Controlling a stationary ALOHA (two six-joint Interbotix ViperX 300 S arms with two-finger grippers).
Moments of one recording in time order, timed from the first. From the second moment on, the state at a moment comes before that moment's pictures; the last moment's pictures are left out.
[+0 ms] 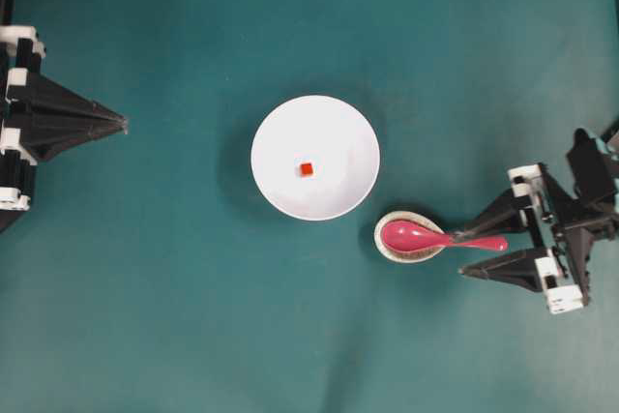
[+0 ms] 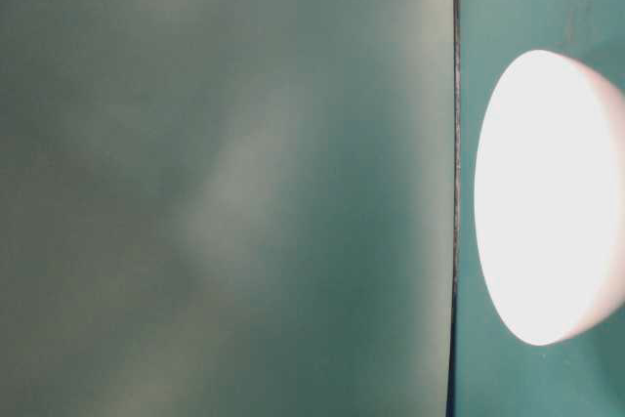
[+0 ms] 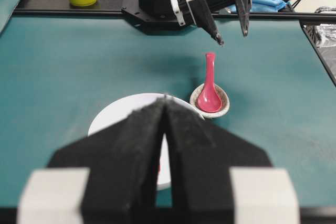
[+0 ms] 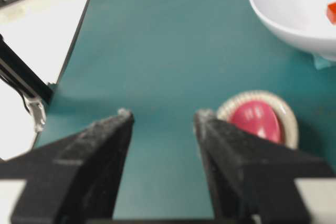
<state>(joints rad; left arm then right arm) 0.00 -0.98 1.15 0.01 -0.16 -0.01 0.51 -0.24 1.33 0.40 -0.92 0.25</state>
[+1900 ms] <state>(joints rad) 0.05 -0.97 1.15 0.01 -0.15 -0.02 0.57 0.13 1.41 0.51 -1.15 0.20</state>
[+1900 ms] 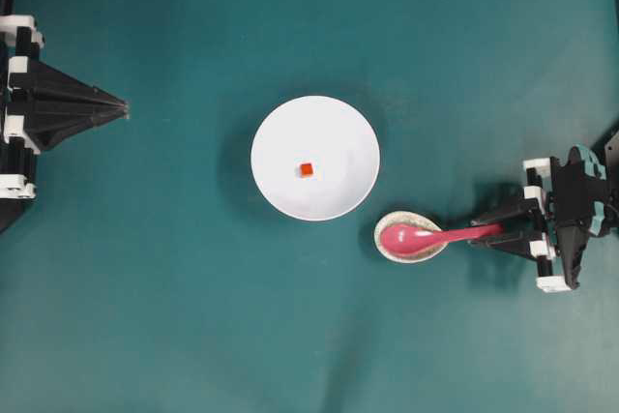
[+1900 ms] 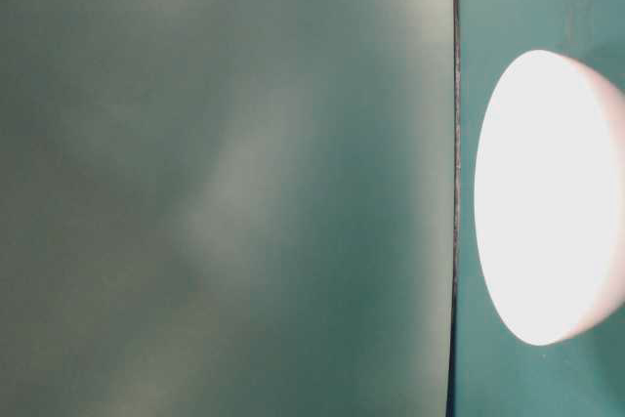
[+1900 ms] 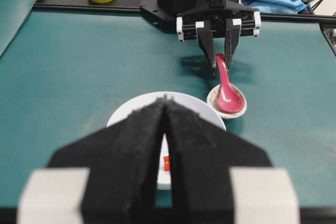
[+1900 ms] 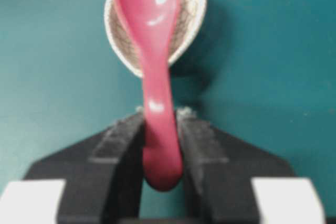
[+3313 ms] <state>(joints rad) 0.05 -0.98 1.15 0.01 -0.14 -0.02 0.32 -0.40 1.22 0.52 -0.65 -0.25</state>
